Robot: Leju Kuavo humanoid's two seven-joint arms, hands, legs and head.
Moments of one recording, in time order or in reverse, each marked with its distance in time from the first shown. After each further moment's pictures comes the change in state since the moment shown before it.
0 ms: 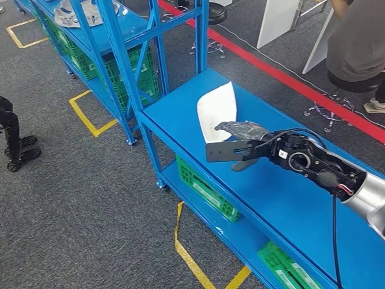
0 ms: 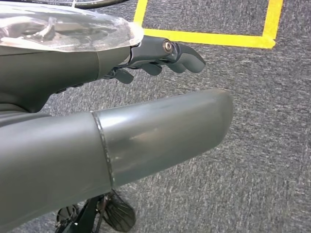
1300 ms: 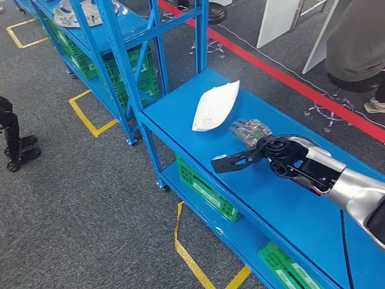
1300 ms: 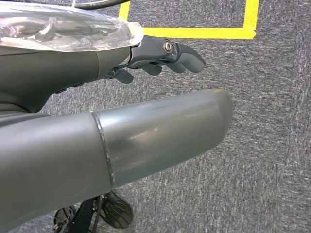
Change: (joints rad) left arm -0.032 -0.003 0.000 0.000 -0.067 -0.013 -0.011; right arm -0.073 0.072 0.166 0.298 0.511 -0.016 -0.054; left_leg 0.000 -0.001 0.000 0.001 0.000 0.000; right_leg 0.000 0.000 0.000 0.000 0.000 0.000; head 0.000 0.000
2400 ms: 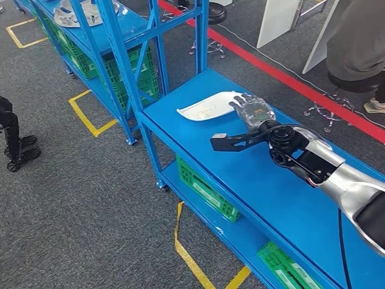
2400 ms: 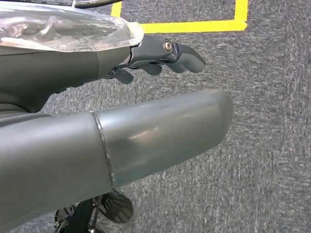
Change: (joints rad) left arm -0.040 -0.016 0.000 0.000 -0.052 0.015 0.018; right arm -0.006 0.068 -0.134 0.122 0.141 -0.206 -0.064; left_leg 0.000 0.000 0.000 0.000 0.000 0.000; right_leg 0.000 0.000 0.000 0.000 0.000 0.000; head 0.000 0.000
